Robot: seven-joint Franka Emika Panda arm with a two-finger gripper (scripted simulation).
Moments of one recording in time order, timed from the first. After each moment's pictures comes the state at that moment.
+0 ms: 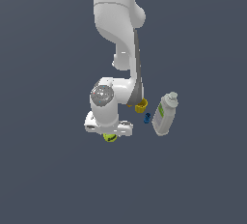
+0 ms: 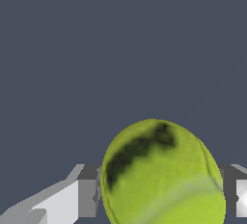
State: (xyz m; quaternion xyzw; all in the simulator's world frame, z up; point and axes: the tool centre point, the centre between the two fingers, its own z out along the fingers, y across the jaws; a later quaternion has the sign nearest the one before) arm 0.058 -0.063 0.042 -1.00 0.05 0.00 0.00
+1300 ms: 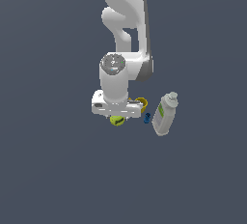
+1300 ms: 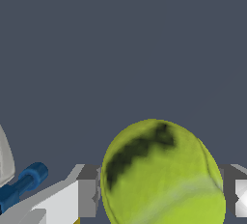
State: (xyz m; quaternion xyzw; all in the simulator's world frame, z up) arm 0.012 -0.028 0.118 -1.00 0.05 0.00 0.00
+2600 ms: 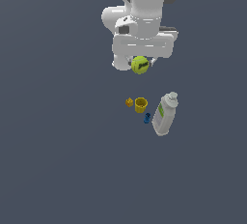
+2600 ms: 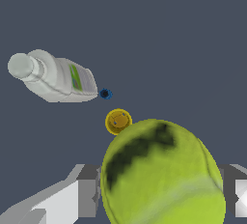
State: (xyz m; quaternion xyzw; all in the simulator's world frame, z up) arm -0.104 0.063 0.323 -1.00 0.05 0.00 0.00
